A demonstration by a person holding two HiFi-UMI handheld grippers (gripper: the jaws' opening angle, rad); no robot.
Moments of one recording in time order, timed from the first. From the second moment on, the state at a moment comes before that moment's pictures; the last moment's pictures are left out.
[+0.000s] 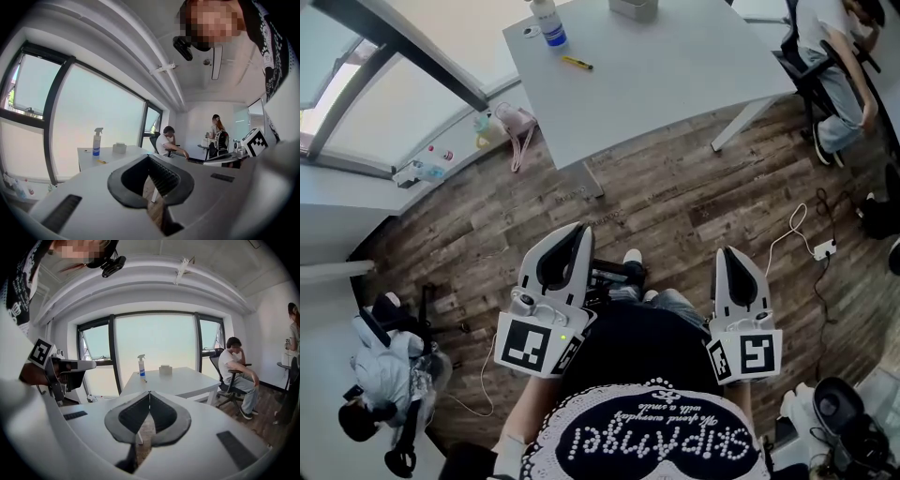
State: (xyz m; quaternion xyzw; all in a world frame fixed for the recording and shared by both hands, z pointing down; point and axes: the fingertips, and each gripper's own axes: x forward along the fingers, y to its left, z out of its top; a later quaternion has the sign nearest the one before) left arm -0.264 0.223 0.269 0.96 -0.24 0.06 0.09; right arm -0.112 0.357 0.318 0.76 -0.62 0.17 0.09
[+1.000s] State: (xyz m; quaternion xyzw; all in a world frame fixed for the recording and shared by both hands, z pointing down) left arm -0.271 0.202 0.280 0.96 -0.25 0.06 0.11; right arm -0.118 0.330 0.325 0.75 -0.63 0.18 0.11
